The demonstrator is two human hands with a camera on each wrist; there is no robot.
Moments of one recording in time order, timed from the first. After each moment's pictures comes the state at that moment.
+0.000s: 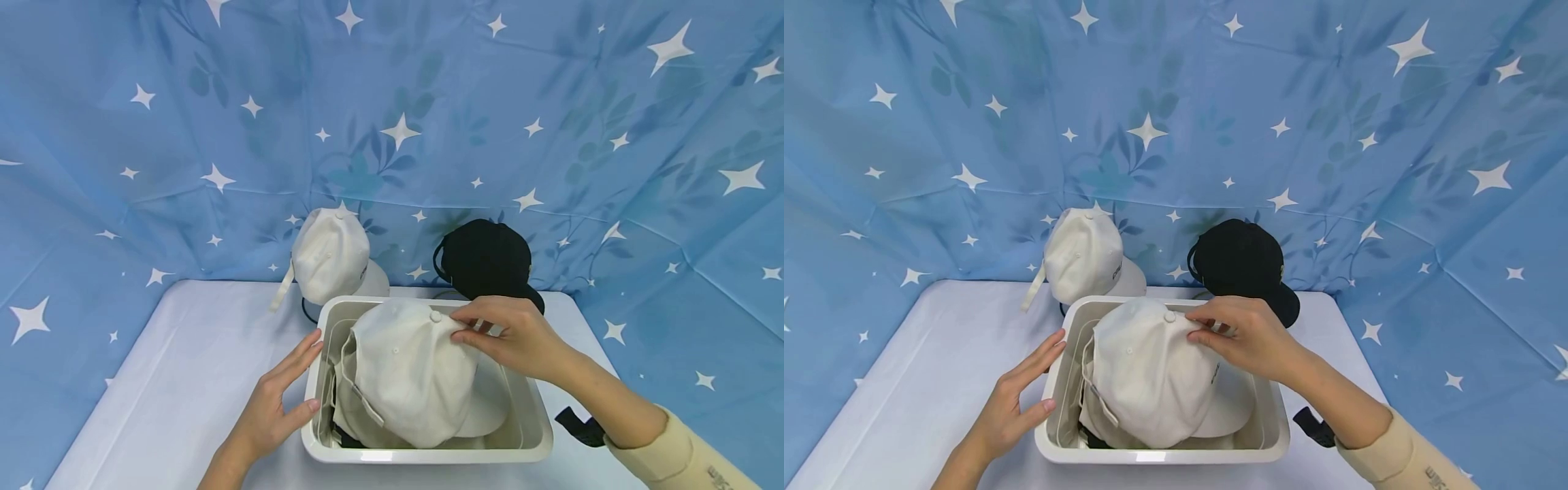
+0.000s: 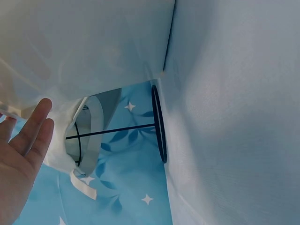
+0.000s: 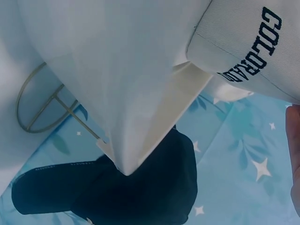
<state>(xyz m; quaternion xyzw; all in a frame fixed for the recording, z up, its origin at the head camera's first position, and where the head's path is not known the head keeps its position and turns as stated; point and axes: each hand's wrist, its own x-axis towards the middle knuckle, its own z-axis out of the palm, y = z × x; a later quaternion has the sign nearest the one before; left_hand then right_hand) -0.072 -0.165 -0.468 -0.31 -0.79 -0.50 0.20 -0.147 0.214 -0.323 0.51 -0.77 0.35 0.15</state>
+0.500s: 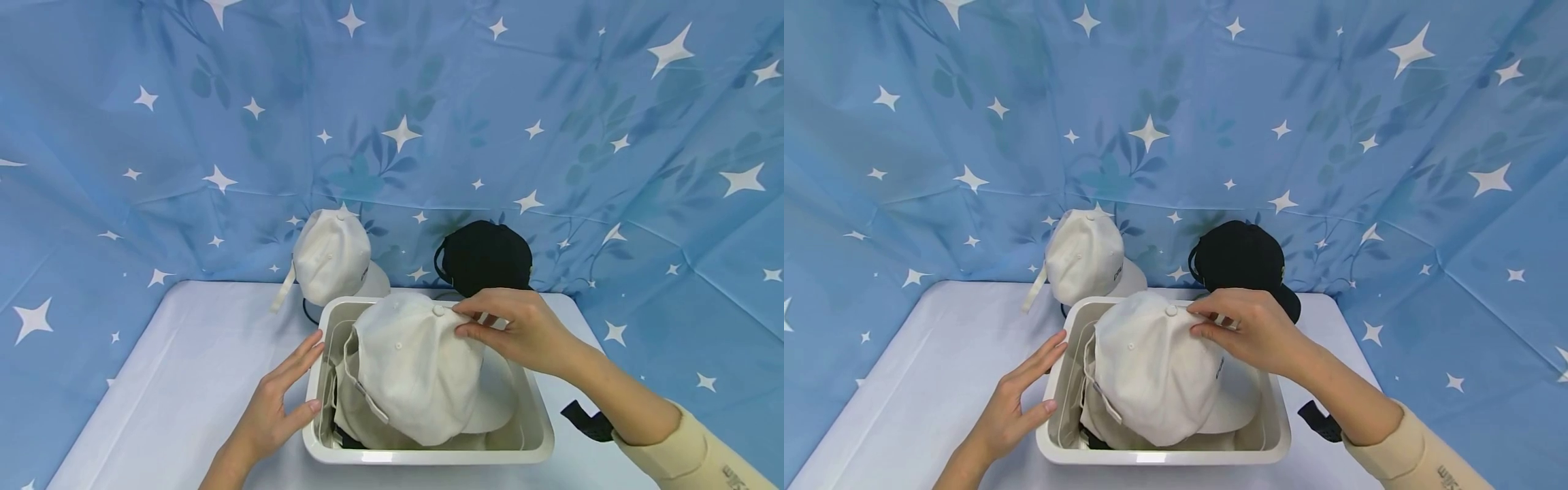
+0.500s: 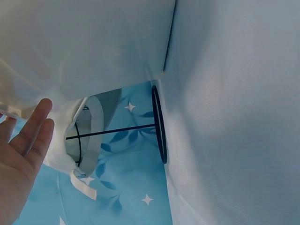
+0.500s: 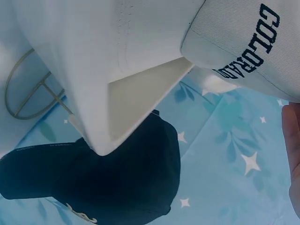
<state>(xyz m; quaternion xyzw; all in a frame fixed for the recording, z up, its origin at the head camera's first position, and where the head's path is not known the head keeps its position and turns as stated) -0.073 -0.165 -0.468 -0.31 -0.78 -0.50 0.20 -0.148 0.212 -0.304 0.52 -0.77 0.33 0.17</state>
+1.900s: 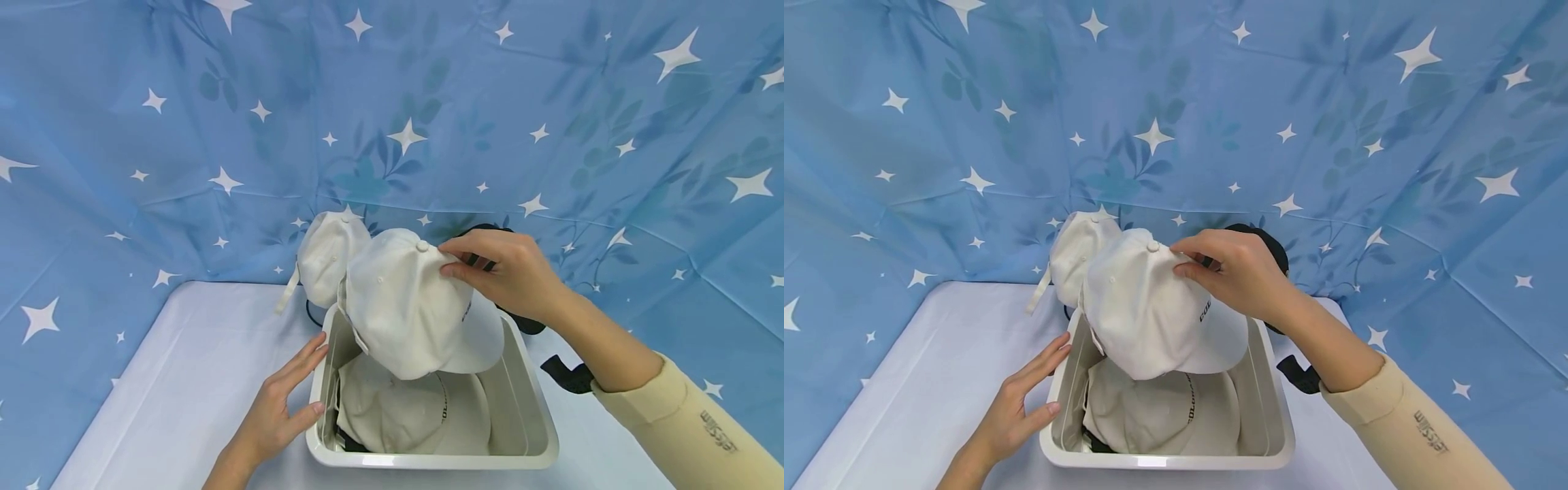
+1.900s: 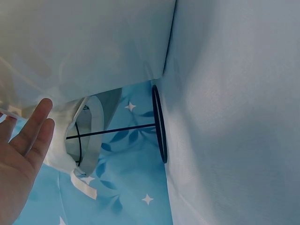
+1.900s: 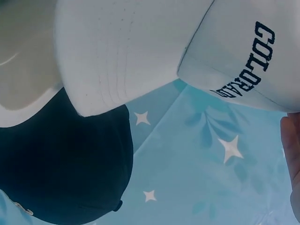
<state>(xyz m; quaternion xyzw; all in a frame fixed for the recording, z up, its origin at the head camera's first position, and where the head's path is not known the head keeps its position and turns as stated) -0.072 -0.165 -0.469 -0.30 -0.79 -0.50 0.18 -0.183 0.179 -0.251 0.49 -0.79 0.27 0.25</state>
